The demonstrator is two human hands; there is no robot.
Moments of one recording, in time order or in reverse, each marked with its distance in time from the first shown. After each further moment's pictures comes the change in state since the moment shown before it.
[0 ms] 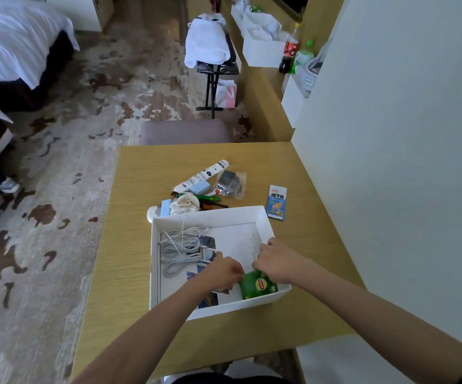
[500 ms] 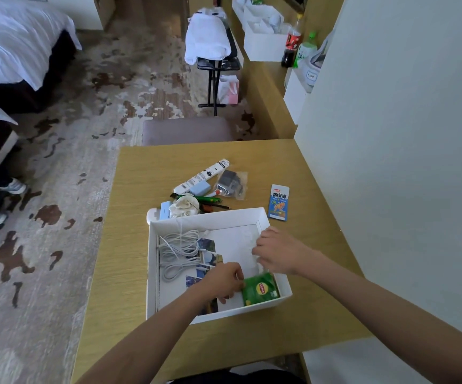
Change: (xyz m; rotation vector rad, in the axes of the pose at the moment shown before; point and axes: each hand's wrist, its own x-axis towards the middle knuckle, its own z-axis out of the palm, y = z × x) left_hand 0.012 -0.001 0.012 0.012 -0.050 -0.081; right_hand 0.002 0.034 0.006 0.172 0.212 -0.019
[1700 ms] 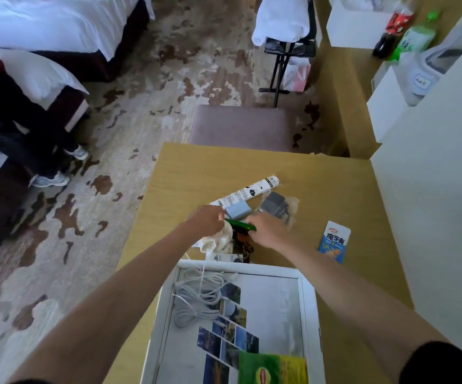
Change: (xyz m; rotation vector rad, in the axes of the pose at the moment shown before) left_hand 0.080 -0.023 -0.225 0.251 0.378 -0.187; right_hand 0.223 0.082 0.006 0.599 0.047 0.255
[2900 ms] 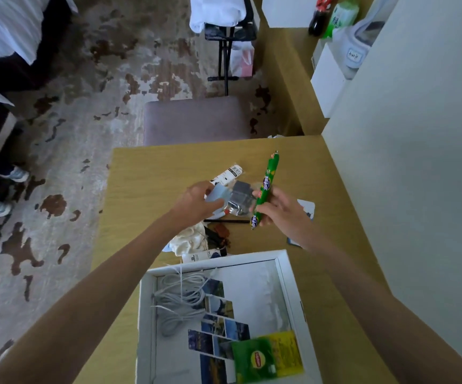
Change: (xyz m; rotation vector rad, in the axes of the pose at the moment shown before) left_hand 0.032 0.043 -0.008 -0.305 0.142 0.222; right_hand -0.092 0.013 -0.068 1.103 0.284 0.123
